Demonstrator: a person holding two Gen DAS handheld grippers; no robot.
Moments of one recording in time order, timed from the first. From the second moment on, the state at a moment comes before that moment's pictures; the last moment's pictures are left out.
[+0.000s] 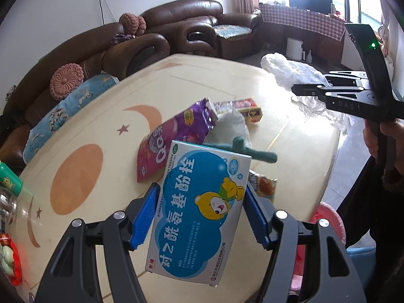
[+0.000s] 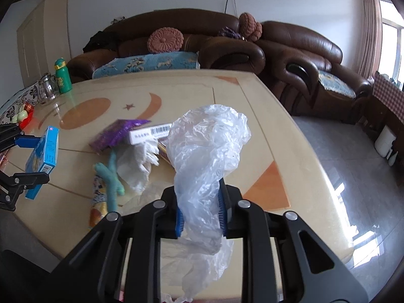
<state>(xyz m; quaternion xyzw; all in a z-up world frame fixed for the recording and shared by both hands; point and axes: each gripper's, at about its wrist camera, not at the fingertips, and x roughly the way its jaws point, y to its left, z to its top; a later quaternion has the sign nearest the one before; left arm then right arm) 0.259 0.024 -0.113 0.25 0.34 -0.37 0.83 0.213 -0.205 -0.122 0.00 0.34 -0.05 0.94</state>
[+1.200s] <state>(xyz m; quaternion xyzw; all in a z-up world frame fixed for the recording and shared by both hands) 0.071 0.009 -0.081 0.23 0.31 -0.35 0.85 0.049 -0.135 -0.096 -0.03 0.37 0.00 0.93</state>
